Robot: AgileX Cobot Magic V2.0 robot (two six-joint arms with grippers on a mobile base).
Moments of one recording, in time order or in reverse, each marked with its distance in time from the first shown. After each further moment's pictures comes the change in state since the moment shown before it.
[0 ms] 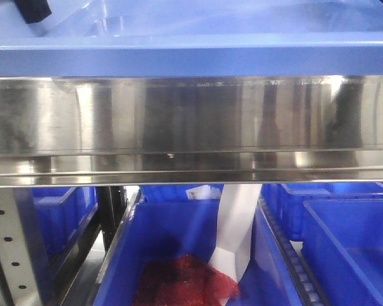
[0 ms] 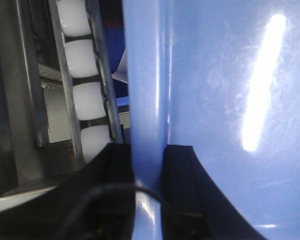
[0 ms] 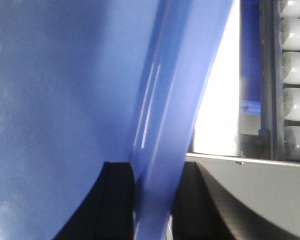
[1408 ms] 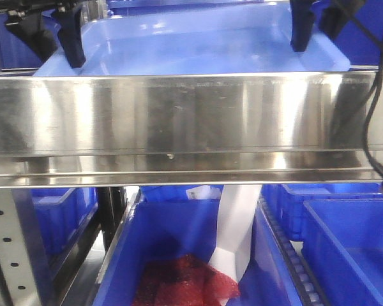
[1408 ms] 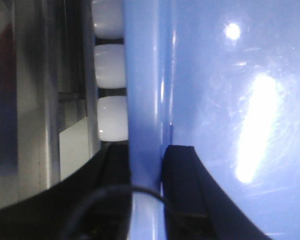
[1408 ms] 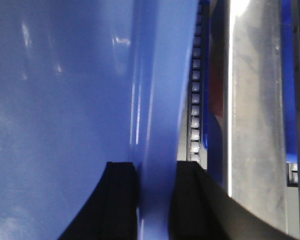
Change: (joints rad) left arm 0.166 0.376 -0.250 0.000 -0.120 0.057; right arm -0.216 0.563 -0.464 0.106 -0.082 -0.177
